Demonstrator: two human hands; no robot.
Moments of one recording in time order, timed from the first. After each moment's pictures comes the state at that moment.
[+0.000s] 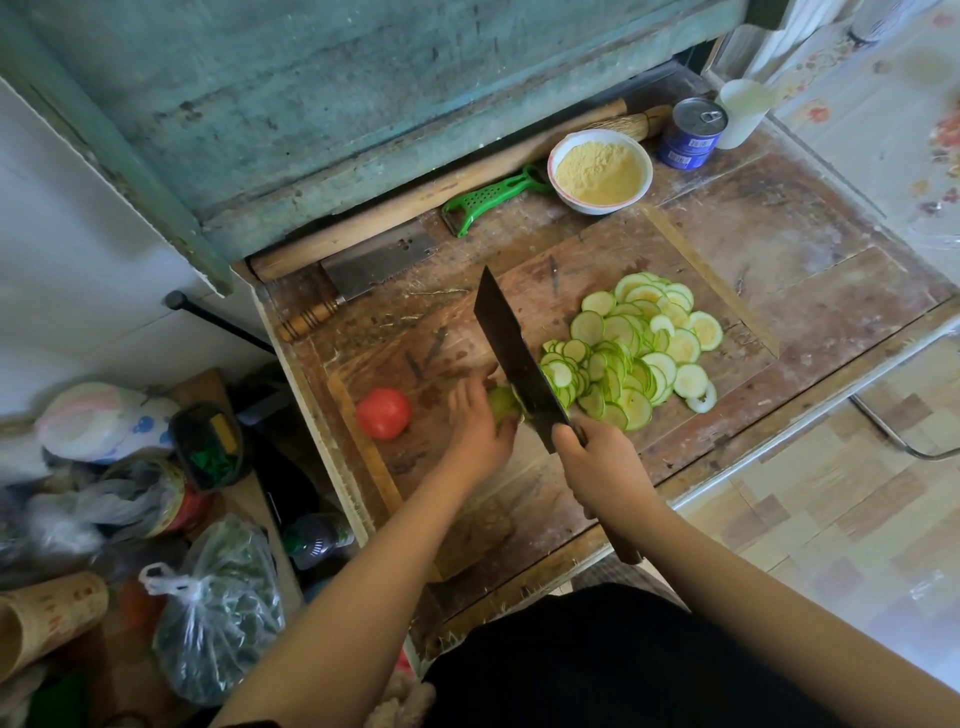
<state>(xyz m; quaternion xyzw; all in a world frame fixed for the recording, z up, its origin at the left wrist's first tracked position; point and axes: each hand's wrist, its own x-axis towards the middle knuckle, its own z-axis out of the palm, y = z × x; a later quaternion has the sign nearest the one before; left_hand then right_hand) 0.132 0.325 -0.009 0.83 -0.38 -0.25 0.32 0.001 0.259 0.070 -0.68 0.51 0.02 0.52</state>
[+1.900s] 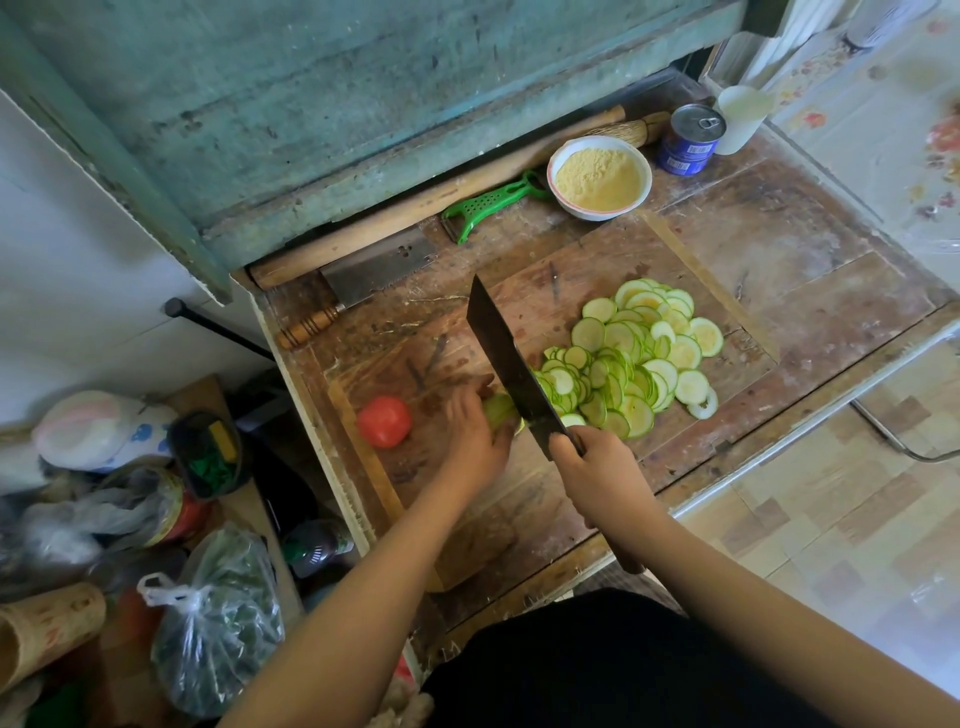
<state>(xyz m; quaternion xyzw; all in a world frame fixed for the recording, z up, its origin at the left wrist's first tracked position) 0.134 0.327 -0.010 0.83 -0.37 -0.23 0.35 0.003 0.262 0.074 -0.71 0.50 0.01 0.49</state>
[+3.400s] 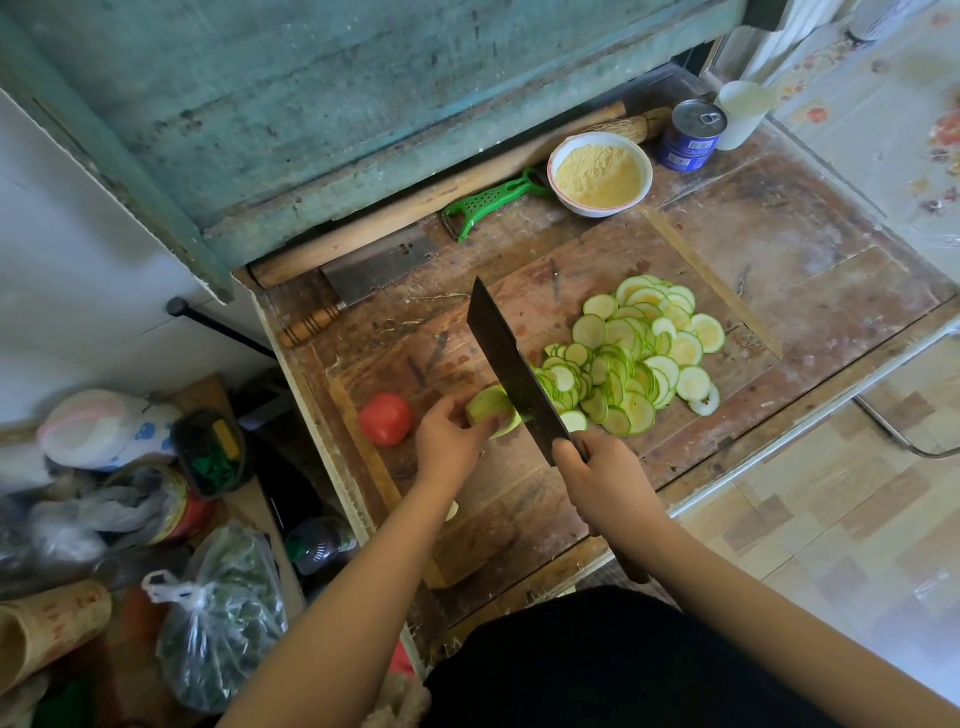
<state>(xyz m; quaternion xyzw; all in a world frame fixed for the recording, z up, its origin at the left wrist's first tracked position) 0.144 0.340 0.008 0.80 -0.09 -0.36 0.47 -0.003 0.270 0.080 -0.71 0.49 0.01 0.51</state>
